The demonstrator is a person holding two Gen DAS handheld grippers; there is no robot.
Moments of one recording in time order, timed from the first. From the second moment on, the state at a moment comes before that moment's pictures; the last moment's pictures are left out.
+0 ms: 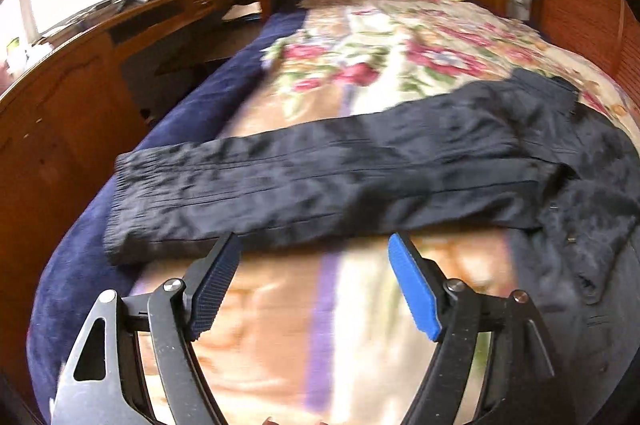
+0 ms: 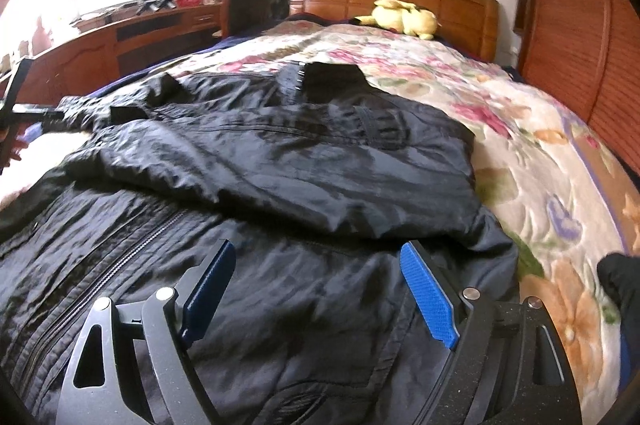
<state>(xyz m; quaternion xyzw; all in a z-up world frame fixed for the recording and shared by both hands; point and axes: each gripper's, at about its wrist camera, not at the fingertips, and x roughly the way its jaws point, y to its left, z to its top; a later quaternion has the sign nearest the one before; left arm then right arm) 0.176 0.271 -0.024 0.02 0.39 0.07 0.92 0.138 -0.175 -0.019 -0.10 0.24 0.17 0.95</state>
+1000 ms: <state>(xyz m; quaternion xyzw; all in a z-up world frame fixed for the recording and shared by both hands) 0.194 0.416 -0.064 -0.01 0.42 0.18 0.89 0.145 -0.069 -0.003 -0.07 0.28 0.25 0.92</state>
